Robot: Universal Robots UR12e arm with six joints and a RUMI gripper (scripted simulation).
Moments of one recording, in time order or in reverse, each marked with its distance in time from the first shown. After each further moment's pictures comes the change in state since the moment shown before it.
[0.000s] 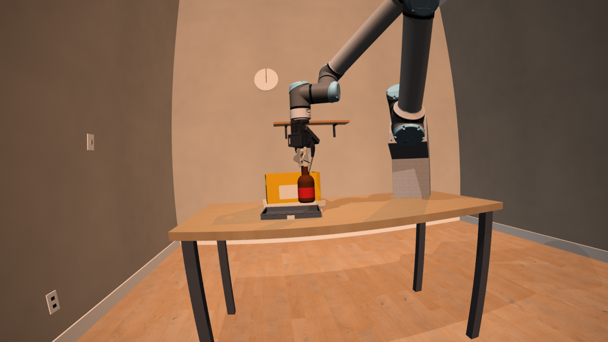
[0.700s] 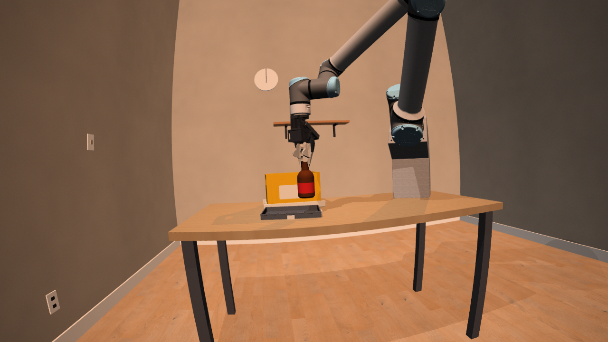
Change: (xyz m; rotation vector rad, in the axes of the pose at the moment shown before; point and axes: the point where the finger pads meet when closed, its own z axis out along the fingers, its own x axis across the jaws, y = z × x) arm 0.000 0.000 -0.020 0.000 0.000 0.000
